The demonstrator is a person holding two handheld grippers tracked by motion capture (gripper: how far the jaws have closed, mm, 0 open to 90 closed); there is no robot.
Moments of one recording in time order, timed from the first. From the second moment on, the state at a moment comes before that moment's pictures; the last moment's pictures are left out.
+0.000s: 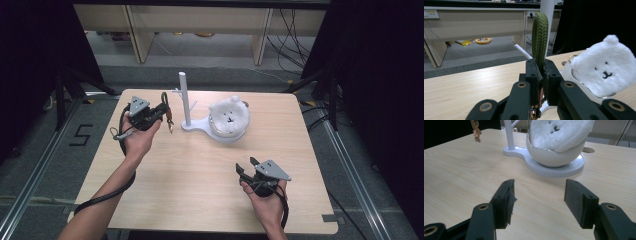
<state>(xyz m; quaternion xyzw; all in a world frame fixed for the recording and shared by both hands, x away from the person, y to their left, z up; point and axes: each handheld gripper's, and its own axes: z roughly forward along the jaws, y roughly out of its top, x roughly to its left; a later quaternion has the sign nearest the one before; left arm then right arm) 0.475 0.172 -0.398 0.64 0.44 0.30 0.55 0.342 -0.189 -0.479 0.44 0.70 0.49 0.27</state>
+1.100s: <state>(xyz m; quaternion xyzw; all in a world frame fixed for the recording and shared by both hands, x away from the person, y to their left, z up) 0.500 0.159 -0.397 0.65 0.46 0.32 0.51 0.343 -0.189 -0.483 0.45 0.70 0.49 0.27</state>
